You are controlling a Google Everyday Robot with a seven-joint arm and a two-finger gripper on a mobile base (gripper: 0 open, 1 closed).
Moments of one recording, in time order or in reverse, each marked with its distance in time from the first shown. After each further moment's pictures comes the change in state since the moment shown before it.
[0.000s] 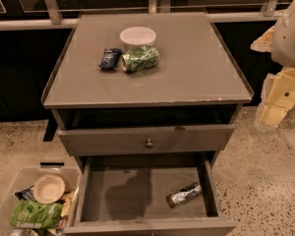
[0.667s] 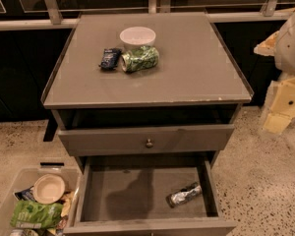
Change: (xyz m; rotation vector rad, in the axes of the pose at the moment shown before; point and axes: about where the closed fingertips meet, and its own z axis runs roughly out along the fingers) arm 0.006 0.007 0.002 0.021 0.009 -0.012
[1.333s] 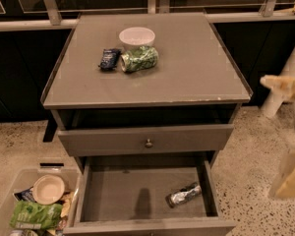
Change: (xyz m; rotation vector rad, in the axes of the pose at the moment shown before) arm 0.010 0.080 -0.003 0.156 -0.059 -0.134
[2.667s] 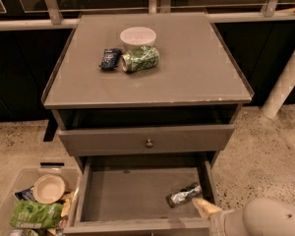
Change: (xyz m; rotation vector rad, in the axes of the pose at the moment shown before) arm 0.029 0.218 0.309 -0.286 -0.205 -0.091
